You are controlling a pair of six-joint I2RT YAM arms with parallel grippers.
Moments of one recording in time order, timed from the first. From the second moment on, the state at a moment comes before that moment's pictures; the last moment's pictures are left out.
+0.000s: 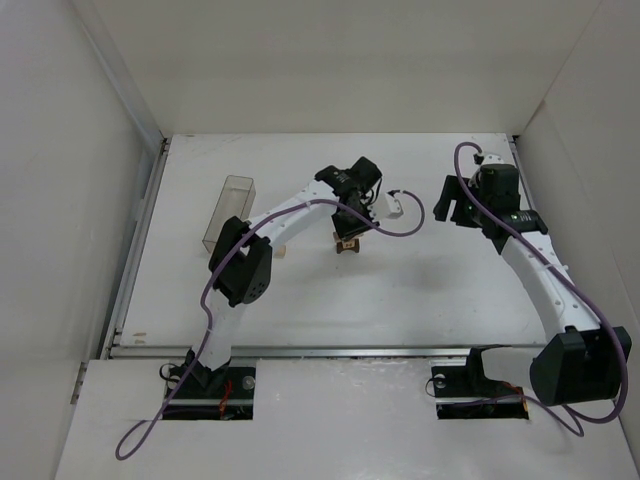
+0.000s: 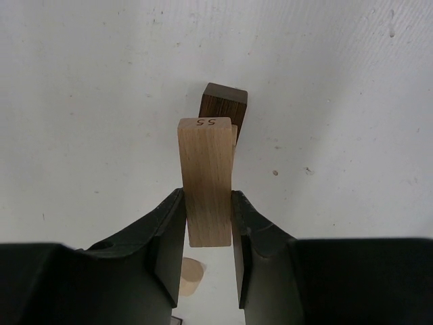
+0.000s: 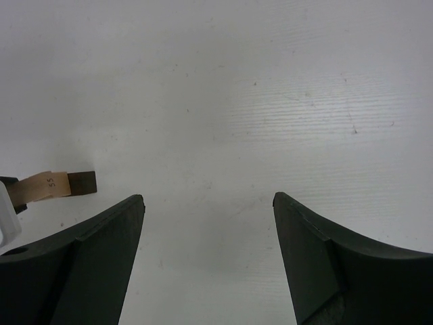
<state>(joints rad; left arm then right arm) -0.78 2.13 1.93 -1.01 0.09 0.55 0.09 1.22 1.06 -0.50 -0.02 0.25</state>
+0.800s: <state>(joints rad) -0.78 2.15 1.96 -1.02 0.10 0.58 0.08 1.22 1.05 -0.50 -0.03 0.25</state>
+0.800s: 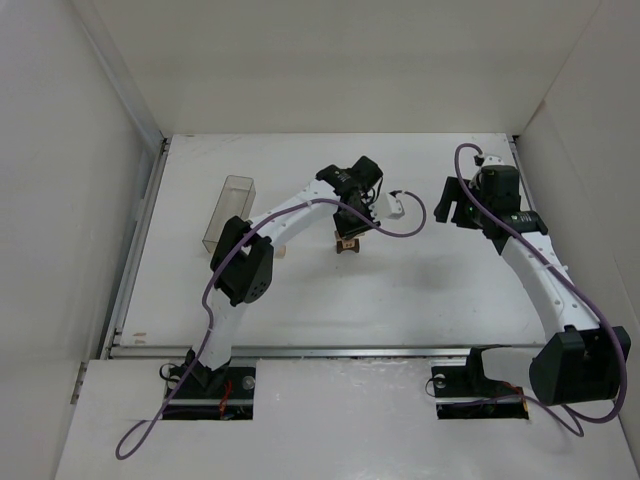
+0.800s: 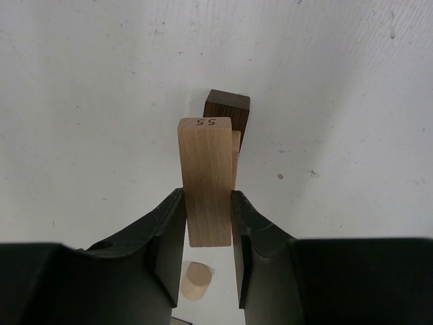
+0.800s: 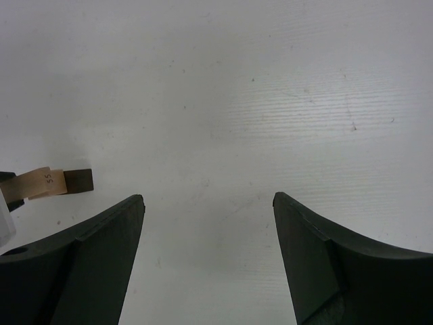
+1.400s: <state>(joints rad) -0.78 2.15 1.94 -1.00 0.10 0.59 0.08 1.22 1.05 -0.50 -0.03 0.25</state>
